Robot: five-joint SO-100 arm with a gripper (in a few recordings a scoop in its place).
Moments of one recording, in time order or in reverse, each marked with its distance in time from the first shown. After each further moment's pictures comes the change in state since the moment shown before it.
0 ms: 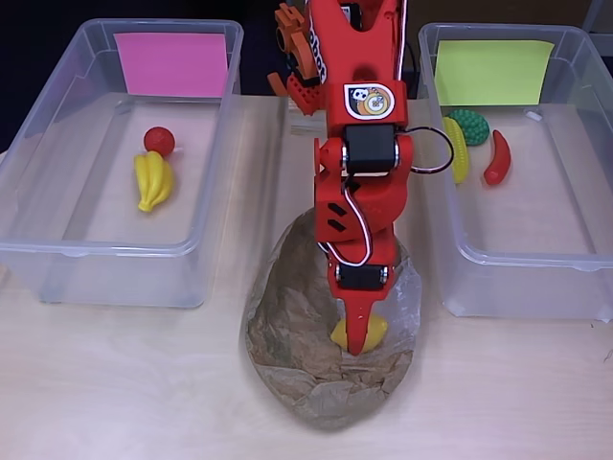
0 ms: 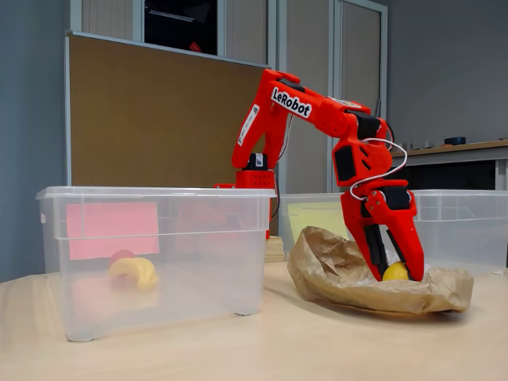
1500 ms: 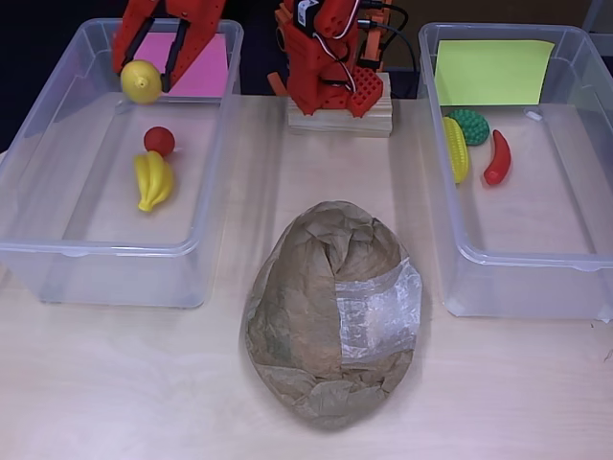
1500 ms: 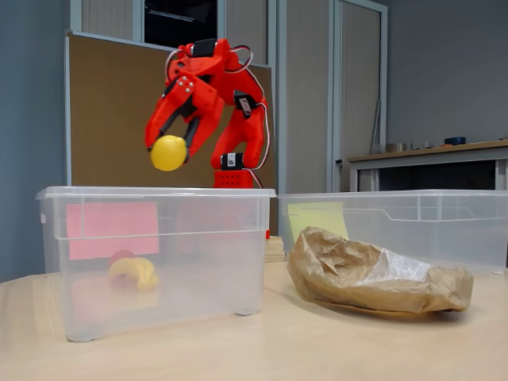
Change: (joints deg) arm 61.1 69.1 31.6 21.4 25.4
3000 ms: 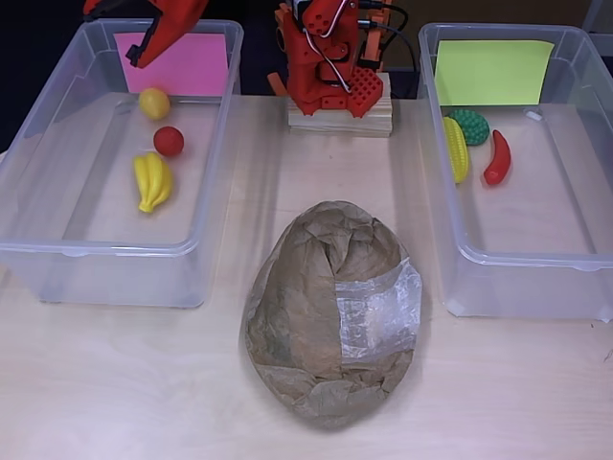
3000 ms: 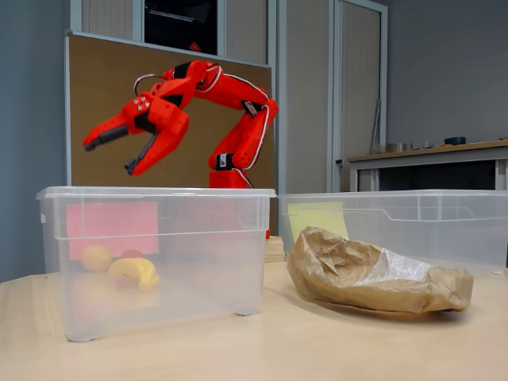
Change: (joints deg) arm 11.4 7.3 10.0 -12.1 6.7
